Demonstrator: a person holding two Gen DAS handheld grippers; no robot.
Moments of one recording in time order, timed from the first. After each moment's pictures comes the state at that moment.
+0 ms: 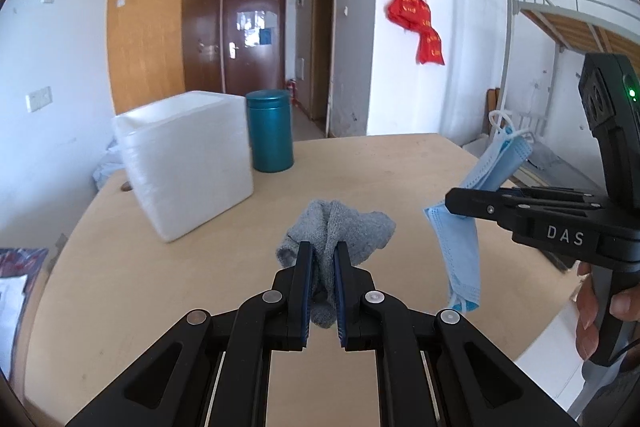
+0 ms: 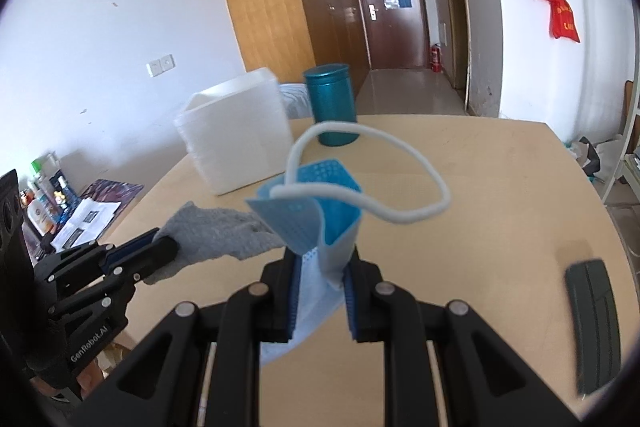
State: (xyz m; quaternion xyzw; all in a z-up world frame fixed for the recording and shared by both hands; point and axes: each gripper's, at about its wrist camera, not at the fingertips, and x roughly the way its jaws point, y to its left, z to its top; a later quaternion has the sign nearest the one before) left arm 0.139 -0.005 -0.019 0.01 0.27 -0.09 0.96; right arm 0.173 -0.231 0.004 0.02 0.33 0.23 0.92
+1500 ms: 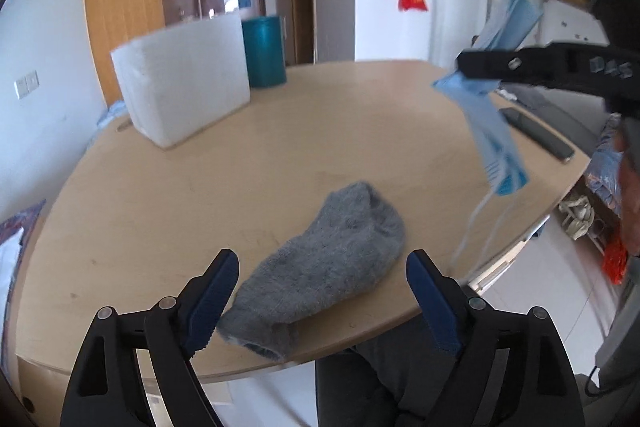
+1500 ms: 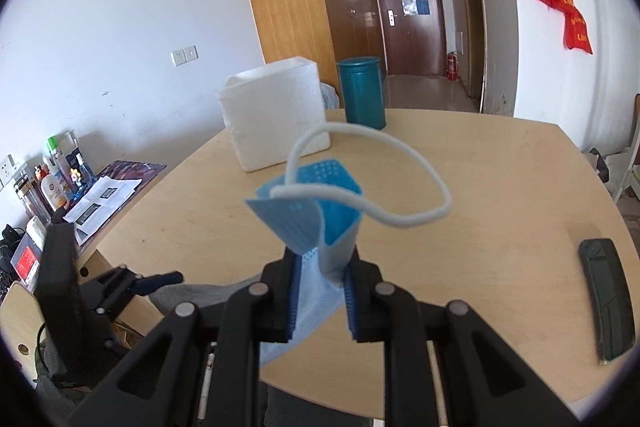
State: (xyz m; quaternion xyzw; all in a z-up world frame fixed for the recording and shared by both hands) left arm 0.095 0.009 -0.106 0.06 0.35 -0.12 0.93; right arm 0.132 -0.209 -0.014 0.01 0.31 0.26 0.91
